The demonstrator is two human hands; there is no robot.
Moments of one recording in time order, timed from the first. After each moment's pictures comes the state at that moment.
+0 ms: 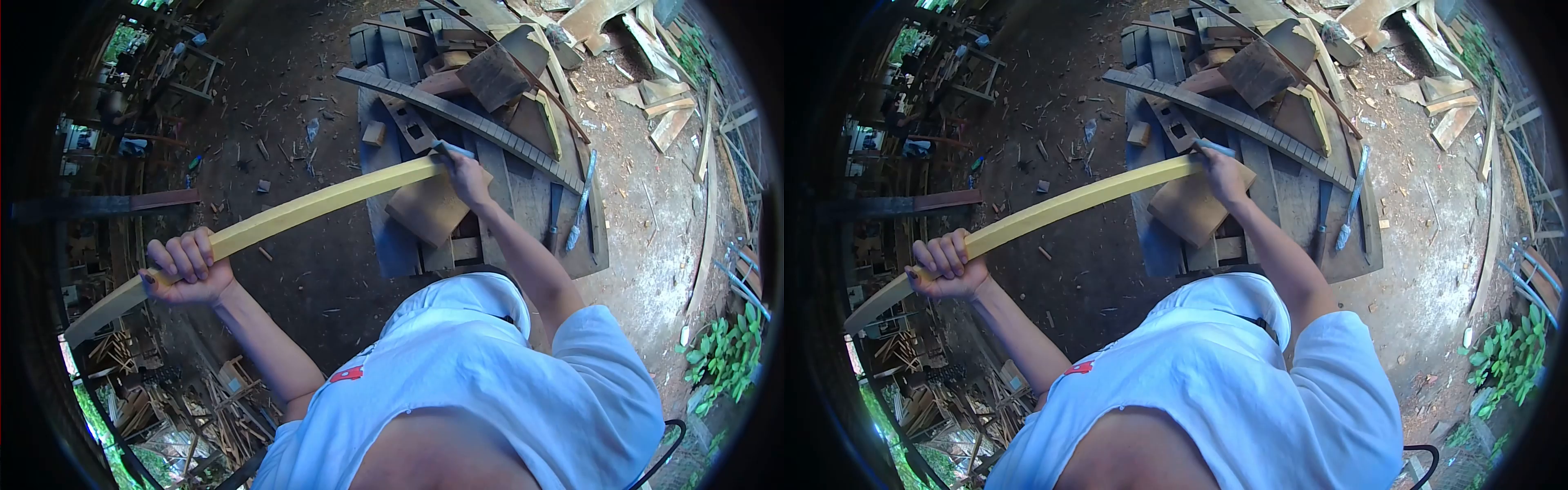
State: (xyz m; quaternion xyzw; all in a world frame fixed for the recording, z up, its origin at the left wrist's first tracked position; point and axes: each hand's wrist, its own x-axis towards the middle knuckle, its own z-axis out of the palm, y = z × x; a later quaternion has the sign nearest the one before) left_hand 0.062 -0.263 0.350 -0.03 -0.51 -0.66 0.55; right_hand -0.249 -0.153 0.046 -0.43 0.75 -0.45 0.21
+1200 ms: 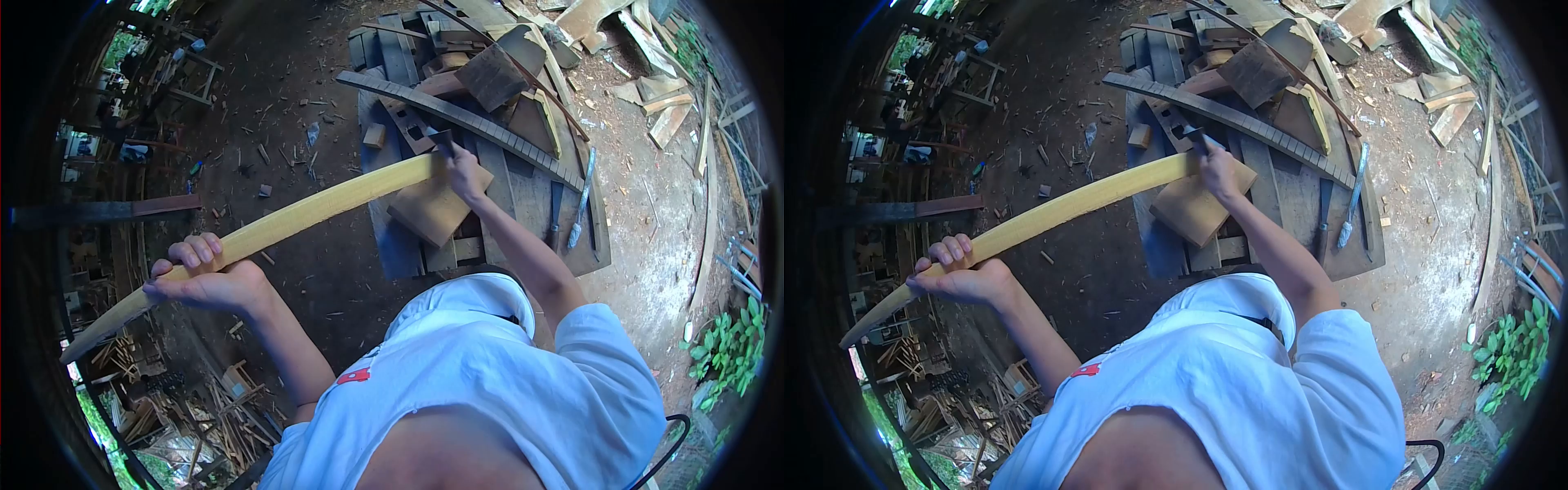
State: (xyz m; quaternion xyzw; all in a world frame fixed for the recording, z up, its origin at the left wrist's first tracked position) left_hand 0.000 -0.215 0.354 0.27 -0.46 -0.31 0.79; right_hand -0.242 -0.163 0.086 -0.36 0.73 -0.52 0.25
